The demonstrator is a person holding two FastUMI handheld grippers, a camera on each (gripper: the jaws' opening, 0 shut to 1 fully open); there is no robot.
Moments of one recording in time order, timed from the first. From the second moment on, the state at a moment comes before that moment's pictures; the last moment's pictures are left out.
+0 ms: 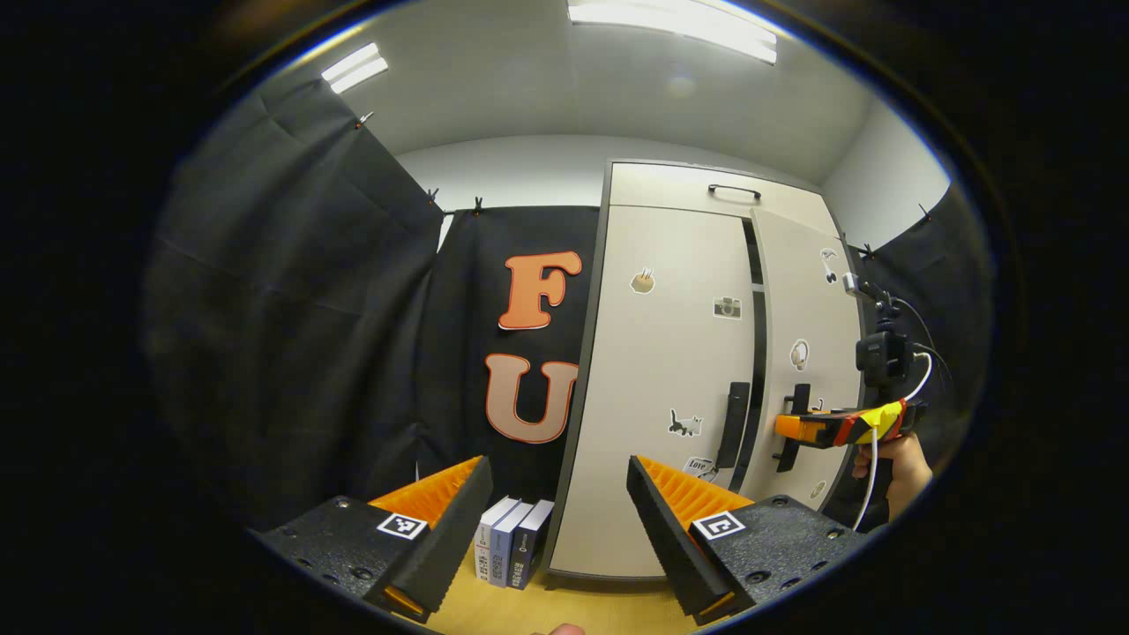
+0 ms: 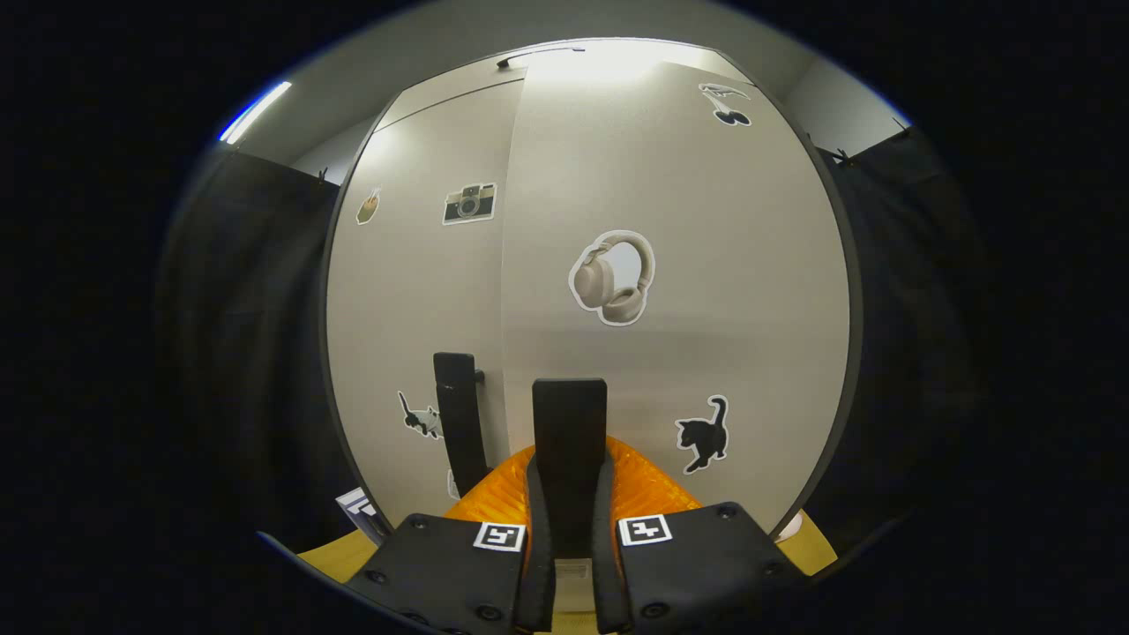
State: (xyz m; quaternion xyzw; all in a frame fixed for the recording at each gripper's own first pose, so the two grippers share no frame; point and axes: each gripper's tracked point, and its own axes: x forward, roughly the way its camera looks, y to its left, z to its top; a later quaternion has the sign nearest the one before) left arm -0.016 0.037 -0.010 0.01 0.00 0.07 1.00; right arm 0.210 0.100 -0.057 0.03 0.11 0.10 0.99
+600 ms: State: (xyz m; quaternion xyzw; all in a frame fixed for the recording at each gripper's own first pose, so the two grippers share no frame) left arm -0.026 -0.009 -0.007 0.01 0.00 0.10 1.00; right arm 0.147 0.058 -0.043 0.00 0.10 0.18 0.98
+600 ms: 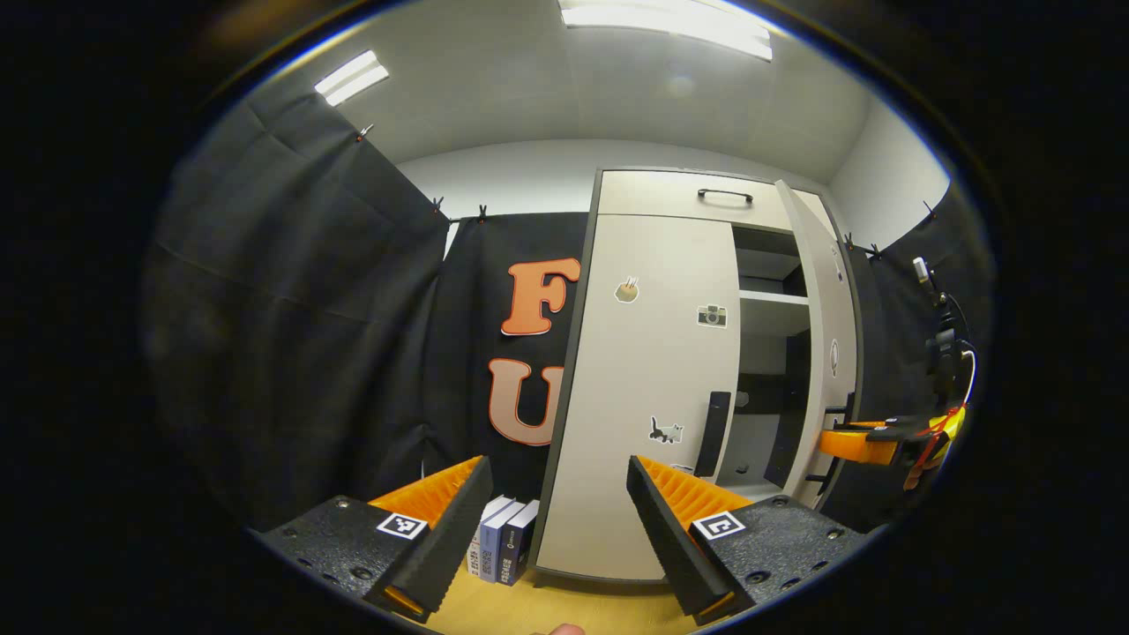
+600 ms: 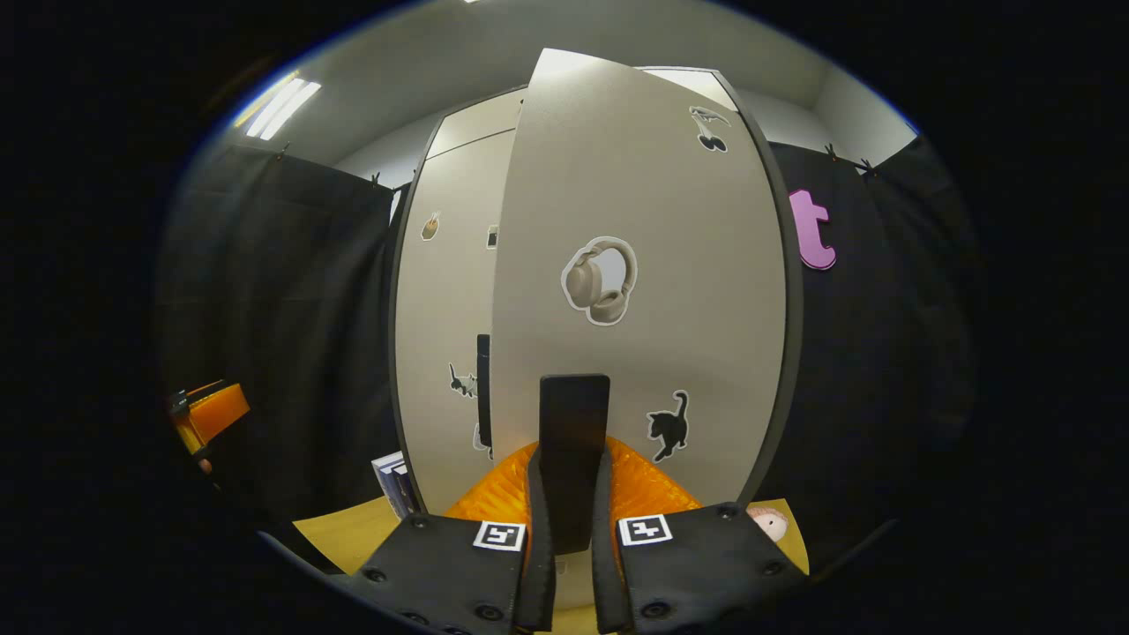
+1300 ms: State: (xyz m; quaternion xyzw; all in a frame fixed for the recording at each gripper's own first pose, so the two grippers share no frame) left arm -0.026 -0.069 -0.029 0.00 0.02 0.07 1.00; right arm 0.107 -0.046 -0.034 -0.01 0.09 0.14 0.99
